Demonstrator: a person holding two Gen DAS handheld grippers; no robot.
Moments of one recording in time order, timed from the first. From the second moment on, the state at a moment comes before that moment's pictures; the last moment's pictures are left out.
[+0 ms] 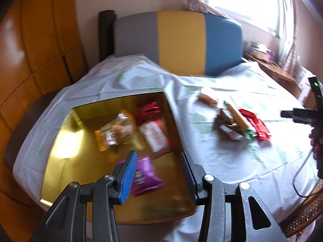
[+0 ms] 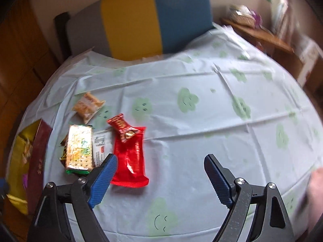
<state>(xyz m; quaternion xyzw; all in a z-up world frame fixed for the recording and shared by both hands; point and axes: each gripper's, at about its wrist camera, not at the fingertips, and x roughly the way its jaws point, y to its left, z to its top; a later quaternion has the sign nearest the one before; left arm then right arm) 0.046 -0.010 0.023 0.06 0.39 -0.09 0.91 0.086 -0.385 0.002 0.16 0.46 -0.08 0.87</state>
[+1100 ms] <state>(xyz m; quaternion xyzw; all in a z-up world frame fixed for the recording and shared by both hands) 0.162 -0.241 -0.052 0.23 0.47 -0.15 0.84 0.071 -0.410 0.023 0.28 0.41 -0.04 0.87</state>
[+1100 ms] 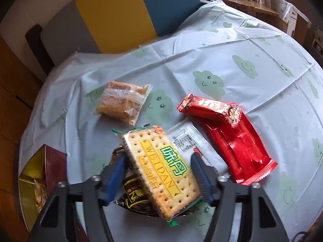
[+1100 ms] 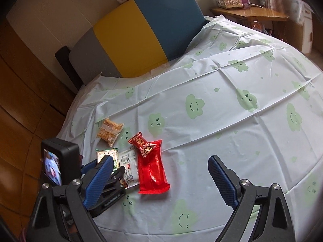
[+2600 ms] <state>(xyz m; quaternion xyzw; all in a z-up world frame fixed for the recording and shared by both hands) 0.030 -0.107 -0.069 0.08 0.42 -0.24 0.87 0.097 -0.296 -0.002 0.11 0.49 0.12 0.86</state>
